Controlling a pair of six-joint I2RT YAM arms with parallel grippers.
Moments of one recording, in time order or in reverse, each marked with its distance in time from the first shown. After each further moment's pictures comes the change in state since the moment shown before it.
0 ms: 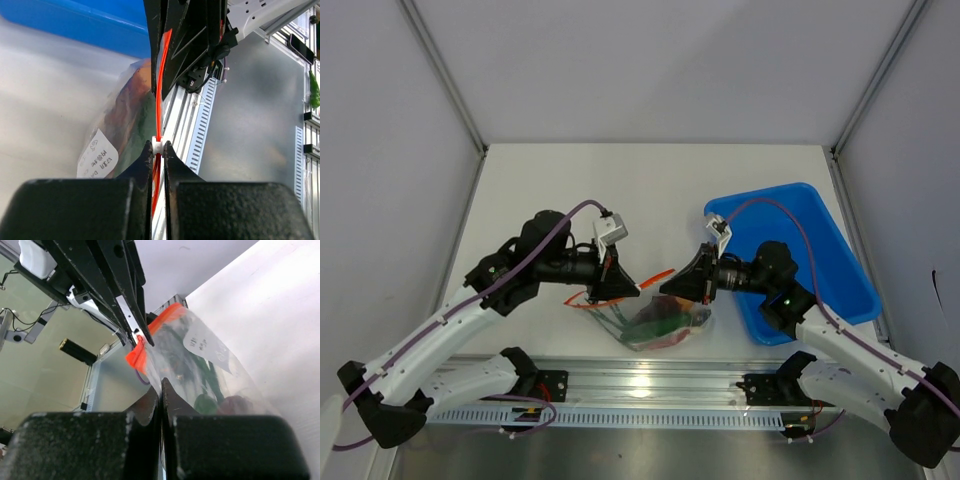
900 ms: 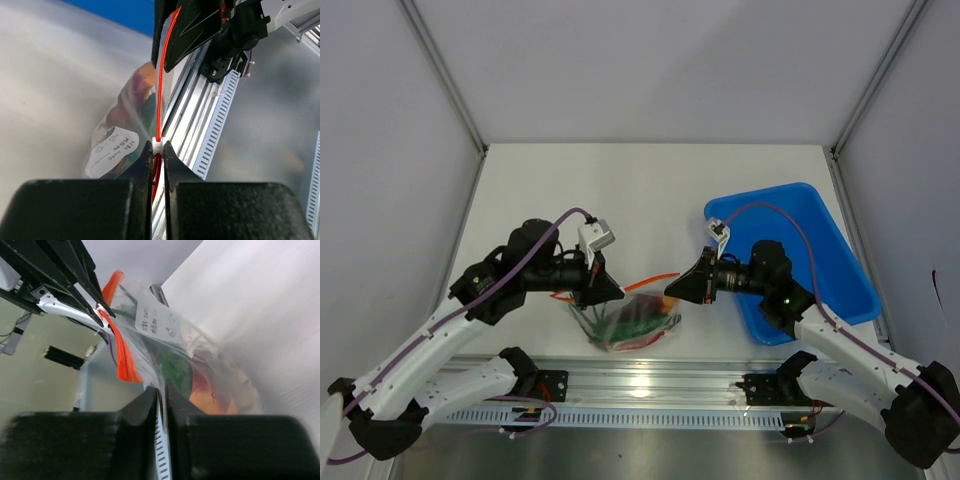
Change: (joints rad) left arm 0.021 -0.090 -0.022 -0.112 -0.113 0.015; right arm -0.048 0.000 -0.046 -0.086 0.034 -0.017
